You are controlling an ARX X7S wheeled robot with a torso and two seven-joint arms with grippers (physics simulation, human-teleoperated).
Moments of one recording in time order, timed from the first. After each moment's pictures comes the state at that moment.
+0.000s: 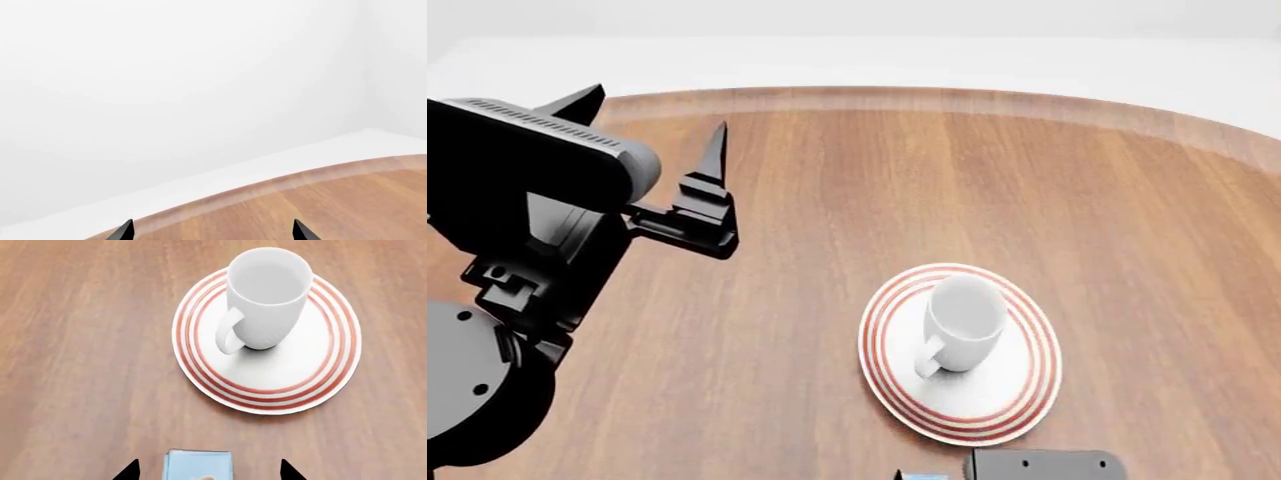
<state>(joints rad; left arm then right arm) -1.27 -1.08 1.13 0.62 -1.20 -0.19 -0.78 0.07 0.12 -0.12 -0.95 1.59 1.36 1.57</state>
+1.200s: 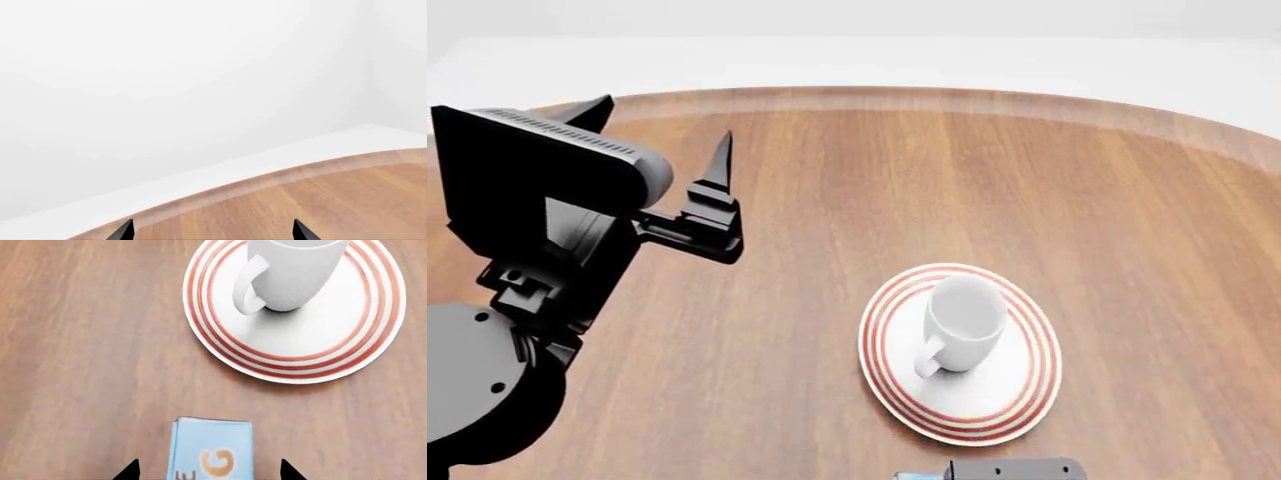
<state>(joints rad) -1.25 -1.07 1.14 0.61 -1.19 -0.19 -0.78 0.02 0.22 -0.26 -0.87 1.45 1.21 1.41</state>
